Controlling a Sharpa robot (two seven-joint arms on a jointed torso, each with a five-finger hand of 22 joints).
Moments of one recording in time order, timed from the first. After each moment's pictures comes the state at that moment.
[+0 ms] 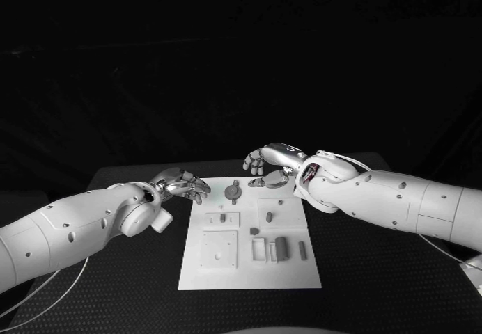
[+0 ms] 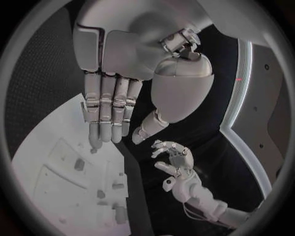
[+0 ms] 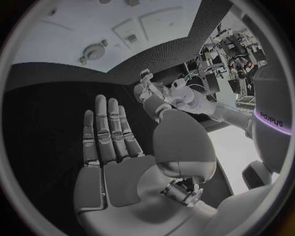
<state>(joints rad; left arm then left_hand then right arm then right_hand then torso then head) 1.16 -0.68 -0.13 1.18 -0.53 -0.11 0.12 1.05 -0.09 0.57 -0.28 0.08 0.96 0.15 0.28 0.50 1.19 0.08 0.10 0.65 0.92 0.05 0.80 0.56 0.02 0.97 -0.05 0.07 1.22 1.22 -0.63 -0.13 1.27 -1.40 -0.40 0.18 1.14 -0.13 0.52 -0.29 0.10 0.80 0.20 0.33 0.40 0.91 0.12 0.72 0.16 0.96 0.09 0.53 0.75 0.18 0.50 0.24 0.33 1.28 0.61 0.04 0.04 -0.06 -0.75</state>
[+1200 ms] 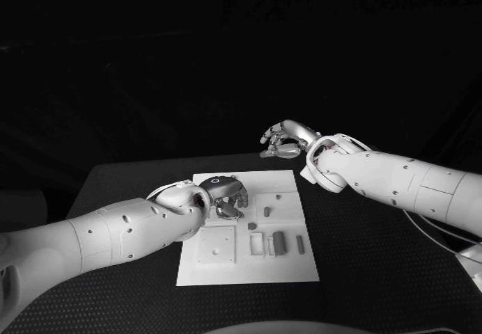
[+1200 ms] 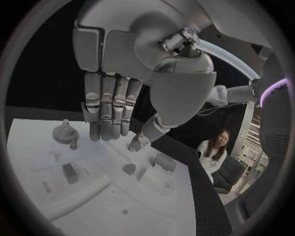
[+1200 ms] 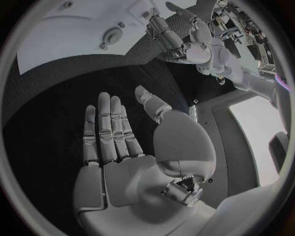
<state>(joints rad) 1.18 -0.44 -0.24 1.16 -1.44 -0.28 0.09 1.15 -0.15 0.56 -0.29 0.08 0.93 0.15 0.28 0.50 1.09 0.11 0.11 0.59 0.89 0.05 0.88 0.63 0.02 0.98 -0.05 0.07 1.26 1.23 -0.63 -0.08 1.13 -1.05 -0.40 0.15 1.11 -0.12 0.52 -0.29 0.10 0.81 0.19 0.33 0.40 0.94 0.09 0.80 0.26 1.03 0.05 0.59 0.80 0.23 0.61 0.24 0.34 1.29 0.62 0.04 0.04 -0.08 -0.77</state>
